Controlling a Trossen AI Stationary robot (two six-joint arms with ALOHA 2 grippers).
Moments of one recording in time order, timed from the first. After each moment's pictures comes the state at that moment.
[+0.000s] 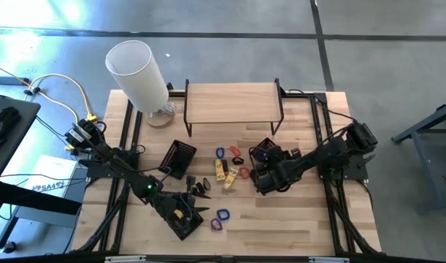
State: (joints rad) left arm -0.66 1.54 0.75 0.36 -0.60 -0.06; right arm 0.37 1.72 1.04 -1.15 0.78 1.65
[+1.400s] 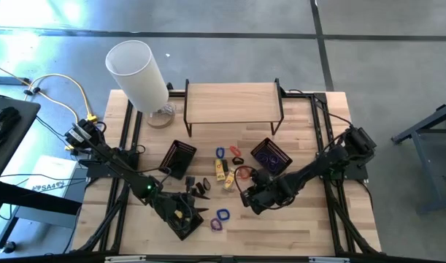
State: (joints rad) left arm -0.67 1.54 0.75 0.34 -0.60 -0.11; right arm 0.49 1.76 1.09 -0.56 0.40 1.60
